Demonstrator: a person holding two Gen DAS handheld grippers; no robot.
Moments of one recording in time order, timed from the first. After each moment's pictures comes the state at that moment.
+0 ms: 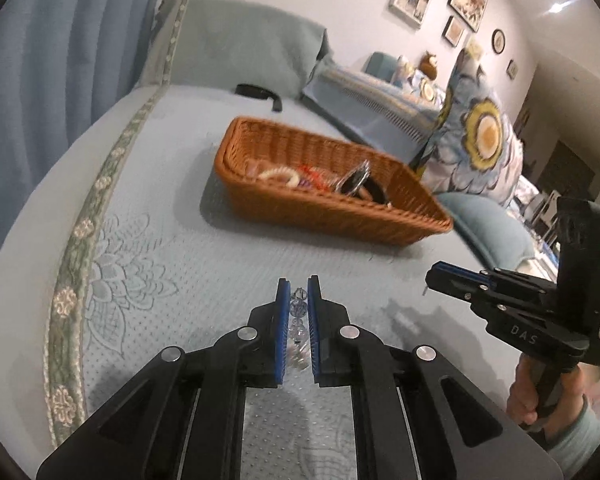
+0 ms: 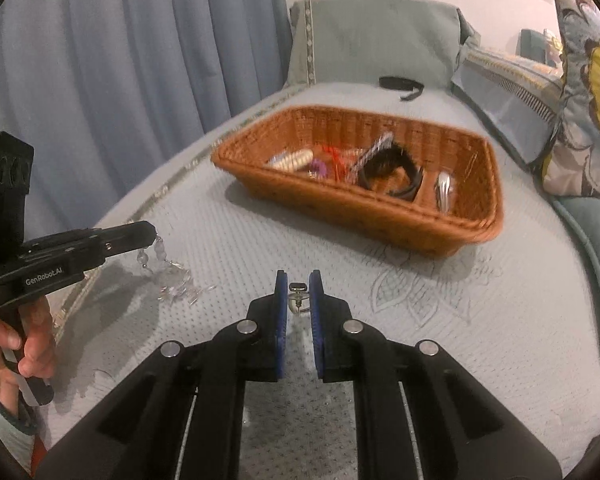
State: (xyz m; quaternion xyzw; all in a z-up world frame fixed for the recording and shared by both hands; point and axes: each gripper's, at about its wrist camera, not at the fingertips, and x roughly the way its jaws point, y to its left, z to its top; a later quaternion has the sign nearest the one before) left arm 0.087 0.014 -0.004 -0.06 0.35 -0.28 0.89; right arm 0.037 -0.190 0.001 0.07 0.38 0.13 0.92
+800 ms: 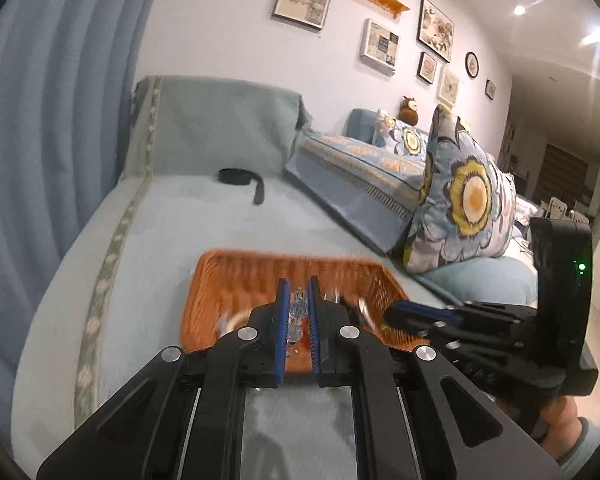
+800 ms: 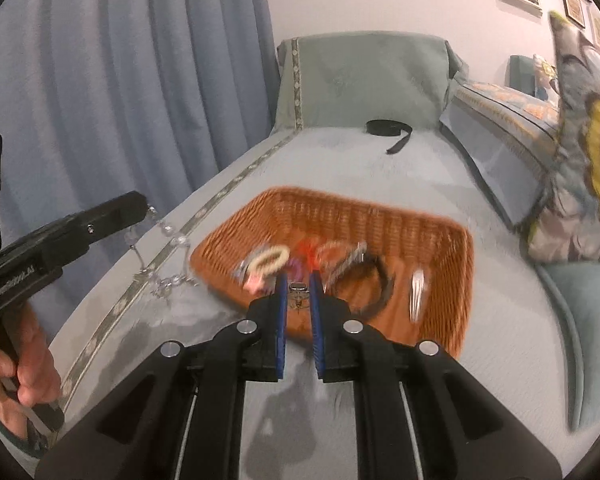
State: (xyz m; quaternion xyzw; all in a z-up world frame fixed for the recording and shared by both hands) left arm 0.135 -0.044 0.088 -0.02 0.23 -0.29 0.93; right arm 0.122 -0.219 0.058 0.07 0.33 0.11 0.93
